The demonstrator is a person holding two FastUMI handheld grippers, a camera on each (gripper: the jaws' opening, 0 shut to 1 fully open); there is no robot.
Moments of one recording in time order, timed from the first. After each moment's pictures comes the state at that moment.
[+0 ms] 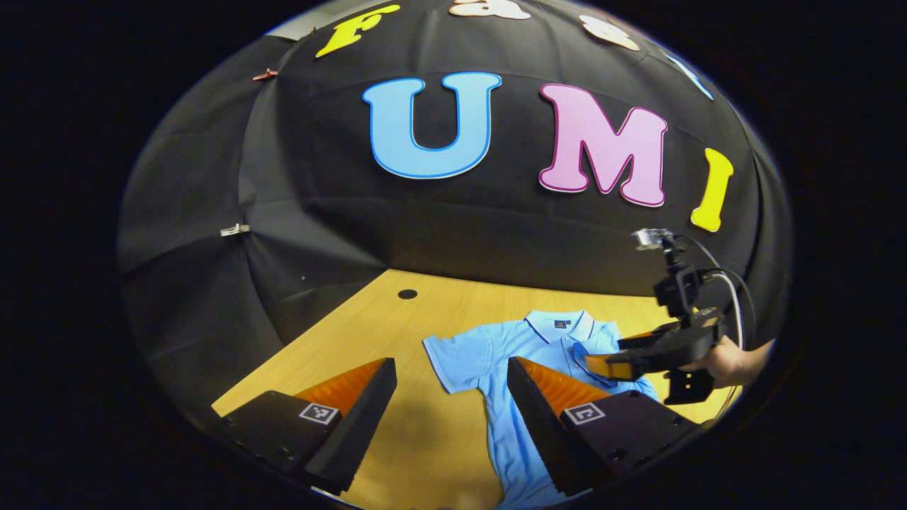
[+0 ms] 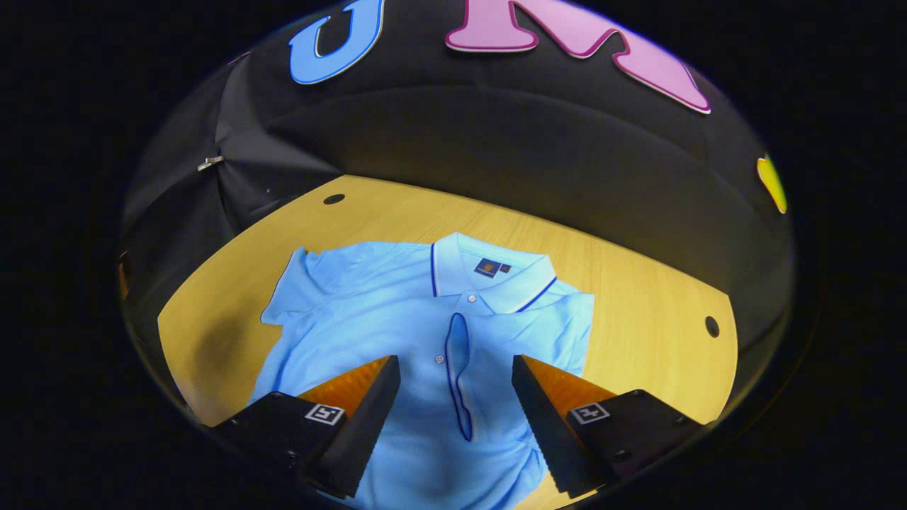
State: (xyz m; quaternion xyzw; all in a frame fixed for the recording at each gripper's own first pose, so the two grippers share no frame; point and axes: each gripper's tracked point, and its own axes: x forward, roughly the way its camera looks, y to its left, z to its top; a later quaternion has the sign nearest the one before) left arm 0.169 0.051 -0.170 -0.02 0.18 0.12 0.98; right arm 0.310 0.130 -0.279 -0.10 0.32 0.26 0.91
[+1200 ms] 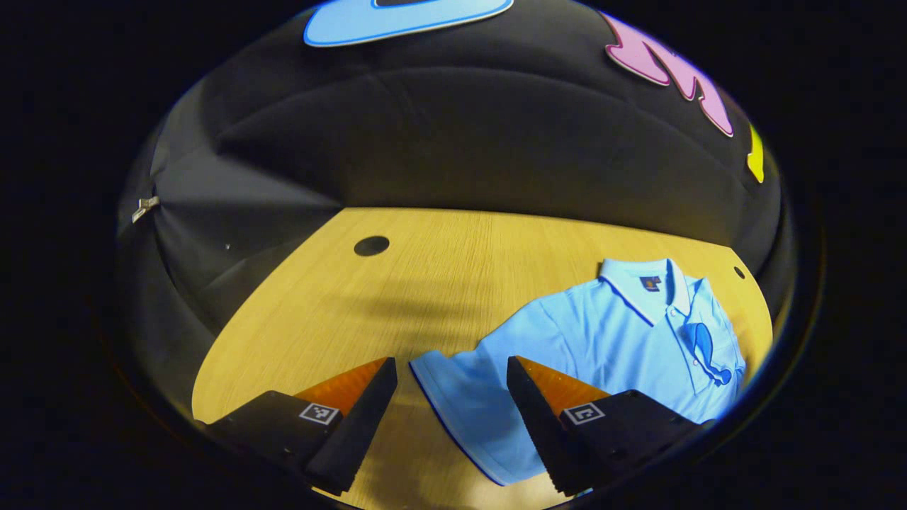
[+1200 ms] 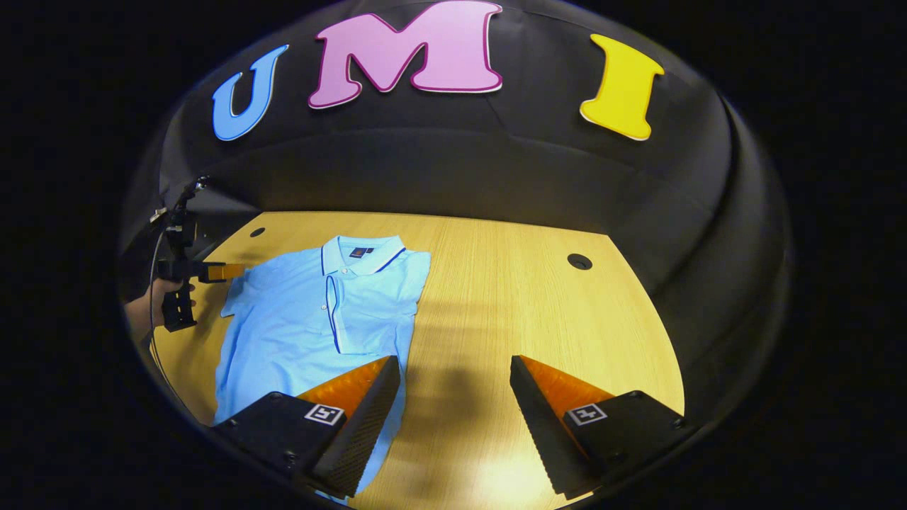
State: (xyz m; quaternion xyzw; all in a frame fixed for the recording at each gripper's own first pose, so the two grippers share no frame) left arm 0.367 0.139 -0.353 0.00 0.34 0.08 0.94; right arm 0.238 -0.062 -0.255 -0.03 0.31 0.09 0.95
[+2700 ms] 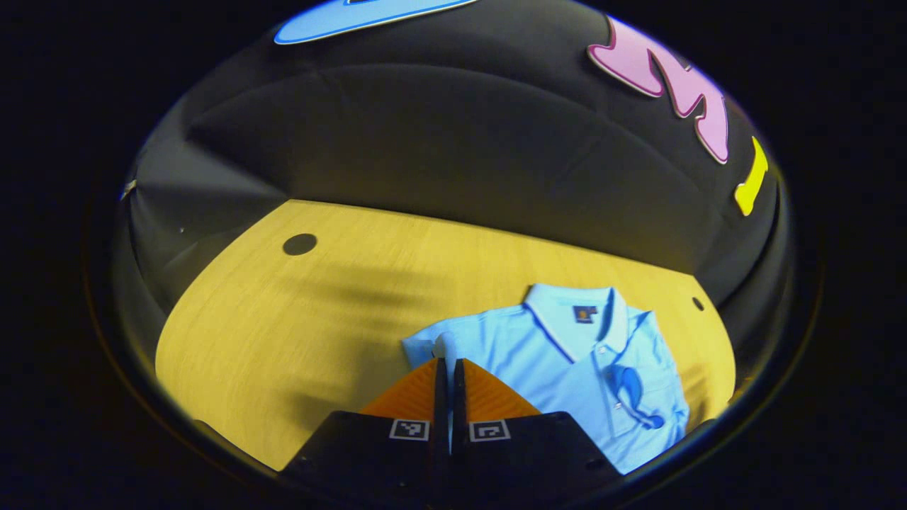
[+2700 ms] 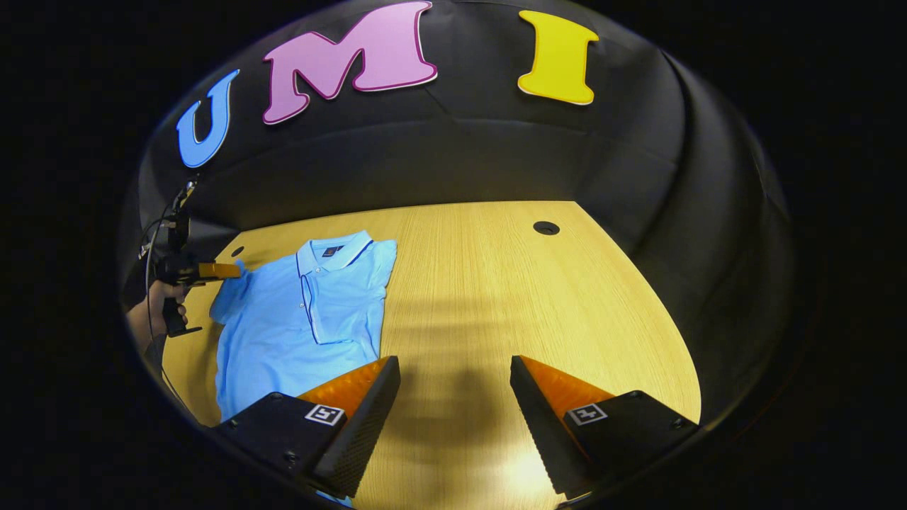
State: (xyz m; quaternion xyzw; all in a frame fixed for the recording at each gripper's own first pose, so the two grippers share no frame) left arm 0.402 0.030 -0.317 -0.09 0.33 0.00 0.94; right arm 0.217 -0.100 -0.271 0.03 0.32 0.04 0.95
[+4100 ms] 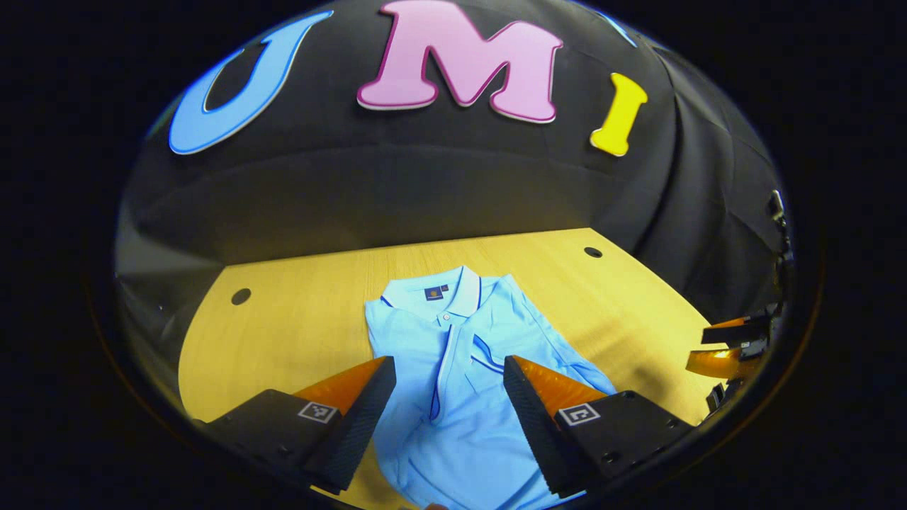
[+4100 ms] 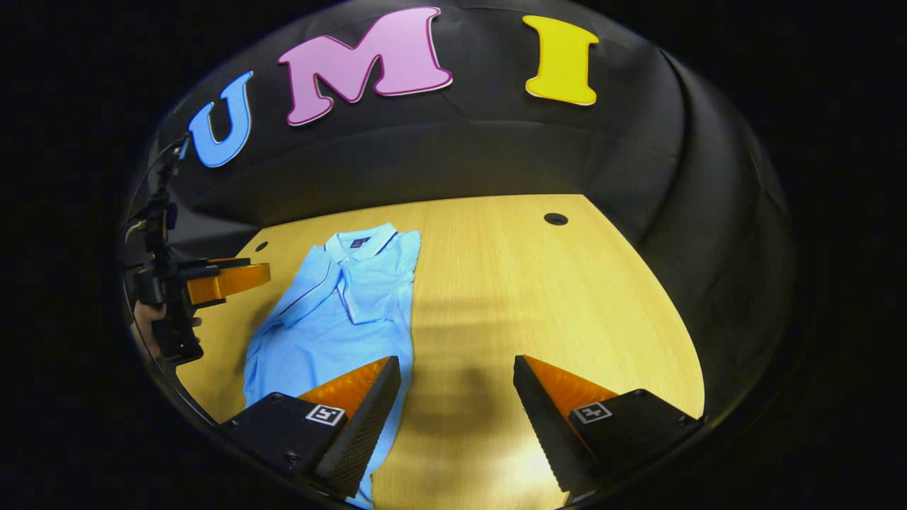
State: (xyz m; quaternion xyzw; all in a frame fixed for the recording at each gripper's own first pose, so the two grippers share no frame) left arm 0.266 -0.098 -0.239 0.03 0.29 -0.15 0.94; right arm 0.156 -0.073 -0.250 0.04 0.34 0.07 0.94
